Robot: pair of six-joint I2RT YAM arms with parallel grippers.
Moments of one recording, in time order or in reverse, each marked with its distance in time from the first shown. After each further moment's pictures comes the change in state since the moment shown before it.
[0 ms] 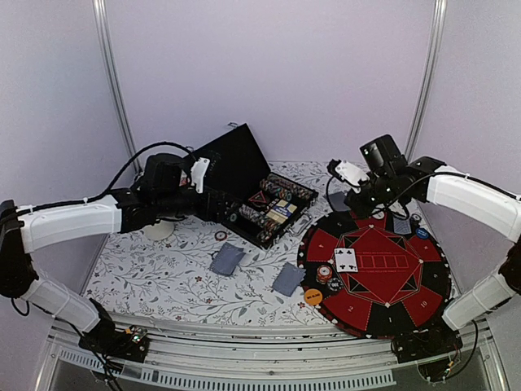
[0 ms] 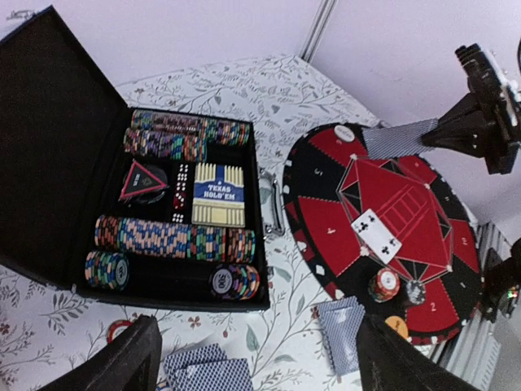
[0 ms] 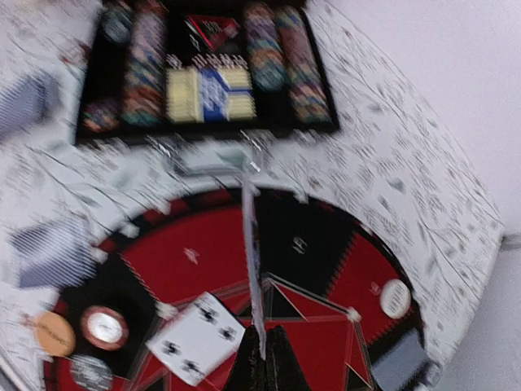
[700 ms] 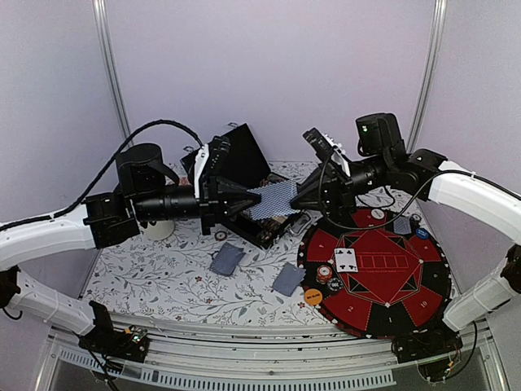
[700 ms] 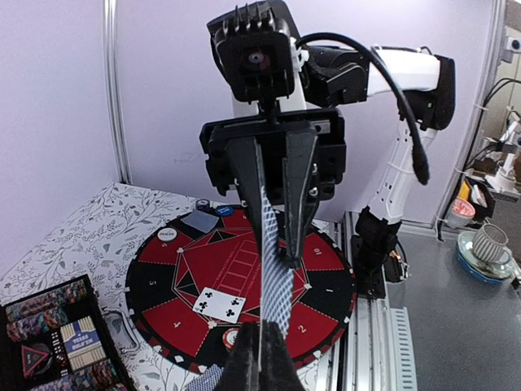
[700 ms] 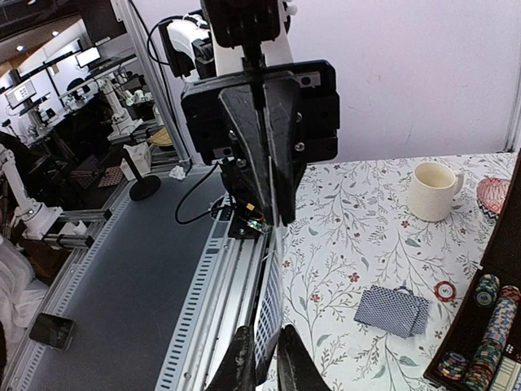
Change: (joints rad) left arm -0.264 -0.180 0.037 0.130 0.212 0.194; right arm 0.134 -0.012 0.072 0.269 -1.012 0.124
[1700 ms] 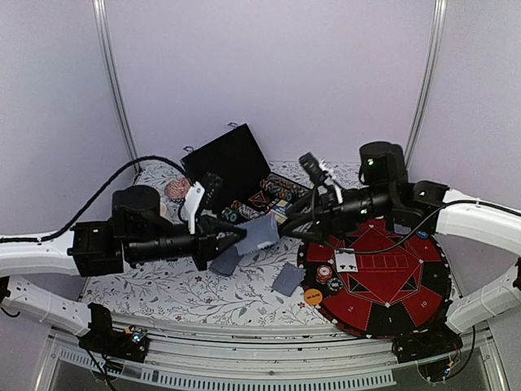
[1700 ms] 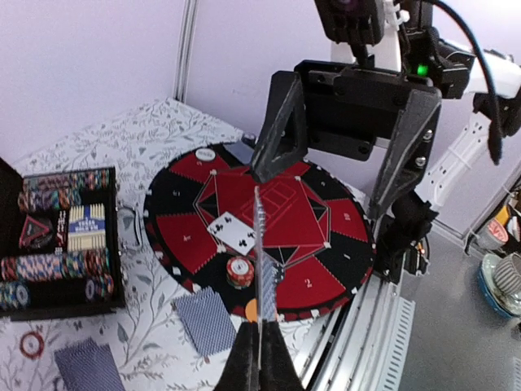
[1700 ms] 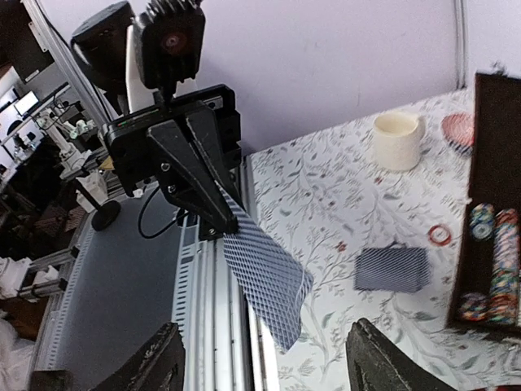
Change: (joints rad) left arm -0.223 -0.145 -0.180 -0.150 -0.444 -0.264; right arm 0.145 -0.110 -0.259 0.230 0.325 0.296
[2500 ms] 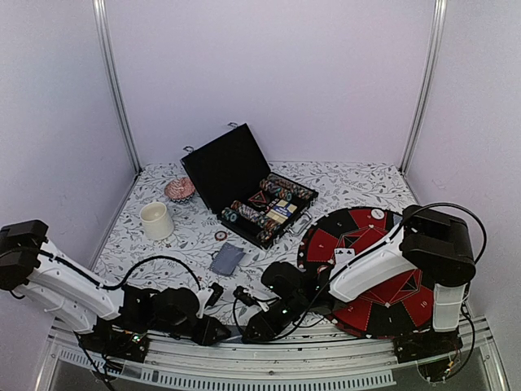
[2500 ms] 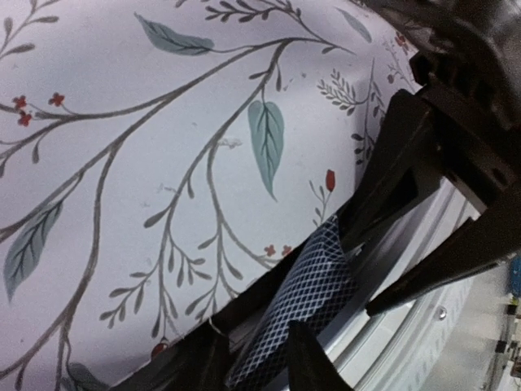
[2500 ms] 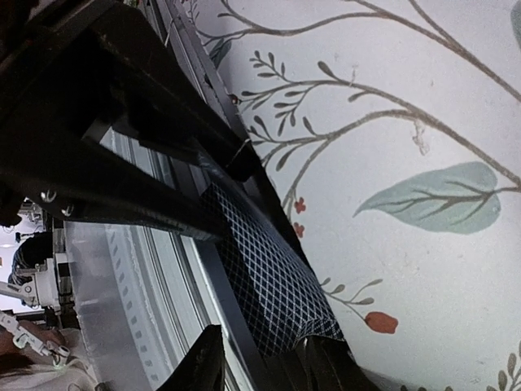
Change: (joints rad) left arm -0.173 0.306 -0.531 0.283 0.025 -0.657; right arm 0.359 0.694 -0.098 0.332 0.158 0.497
